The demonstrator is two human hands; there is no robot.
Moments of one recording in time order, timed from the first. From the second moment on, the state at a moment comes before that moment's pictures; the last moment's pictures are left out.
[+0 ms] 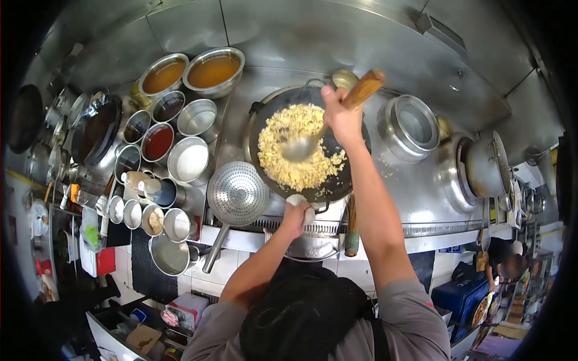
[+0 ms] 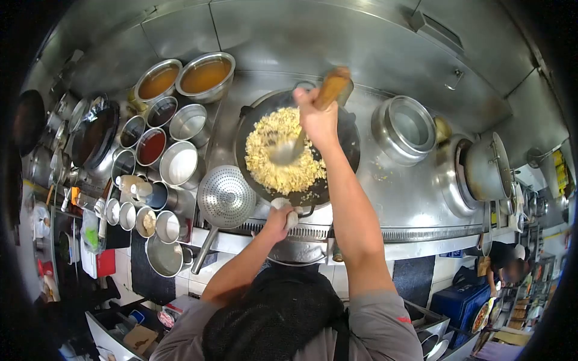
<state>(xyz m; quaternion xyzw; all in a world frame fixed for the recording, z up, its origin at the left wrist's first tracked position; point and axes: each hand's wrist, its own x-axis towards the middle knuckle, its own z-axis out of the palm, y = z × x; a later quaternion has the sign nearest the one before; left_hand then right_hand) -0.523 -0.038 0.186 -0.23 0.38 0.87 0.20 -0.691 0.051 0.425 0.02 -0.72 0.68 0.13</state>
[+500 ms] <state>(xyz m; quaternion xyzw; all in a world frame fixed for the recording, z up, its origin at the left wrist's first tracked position) -0.423 0.000 0.275 -0.25 0.44 0.85 0.14 -0.529 0.115 0.410 0.07 -0.70 0.69 0.19</state>
